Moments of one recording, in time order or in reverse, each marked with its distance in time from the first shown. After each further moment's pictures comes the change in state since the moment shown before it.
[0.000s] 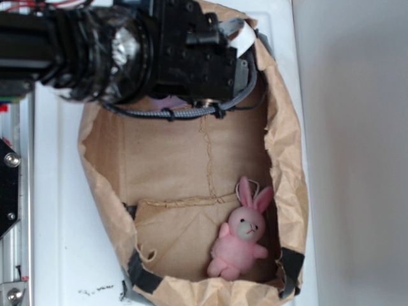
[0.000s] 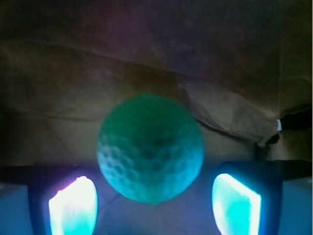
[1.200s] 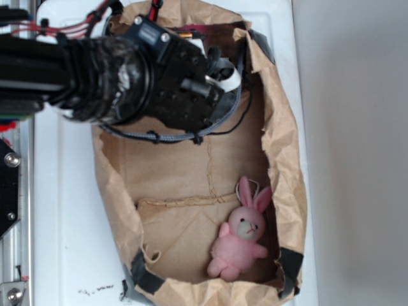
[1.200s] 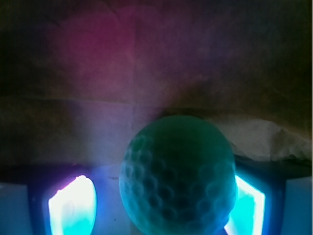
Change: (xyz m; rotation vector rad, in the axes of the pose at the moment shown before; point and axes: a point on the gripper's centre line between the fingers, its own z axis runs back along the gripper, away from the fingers) arm 0.015 0.005 -0.022 -0.054 -0.219 0.062
